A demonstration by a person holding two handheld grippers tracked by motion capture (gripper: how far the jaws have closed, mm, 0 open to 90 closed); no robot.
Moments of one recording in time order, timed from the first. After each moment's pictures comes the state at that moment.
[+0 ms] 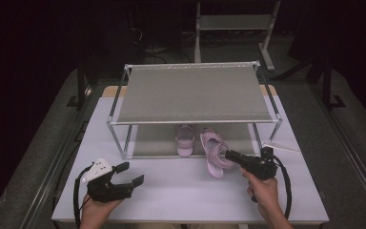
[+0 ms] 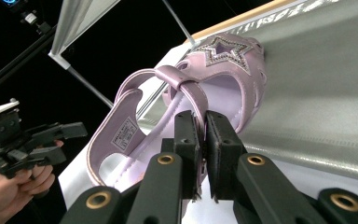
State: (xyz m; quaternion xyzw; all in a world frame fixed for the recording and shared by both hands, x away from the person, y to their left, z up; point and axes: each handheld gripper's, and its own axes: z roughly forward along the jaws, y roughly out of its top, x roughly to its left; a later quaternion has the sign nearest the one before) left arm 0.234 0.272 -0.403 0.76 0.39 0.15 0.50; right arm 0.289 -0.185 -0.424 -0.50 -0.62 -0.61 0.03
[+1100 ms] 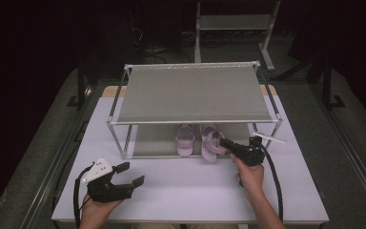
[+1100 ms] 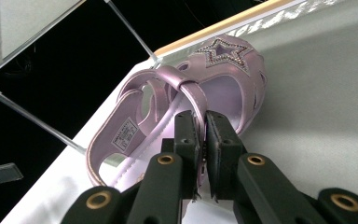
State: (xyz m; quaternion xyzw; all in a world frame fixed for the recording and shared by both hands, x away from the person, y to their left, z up) left arm 0.234 0.272 -0.402 0.76 0.38 0.15 0.50; right arm 0.334 -0.167 -0.442 -0.54 -0.60 -0.59 -0.01
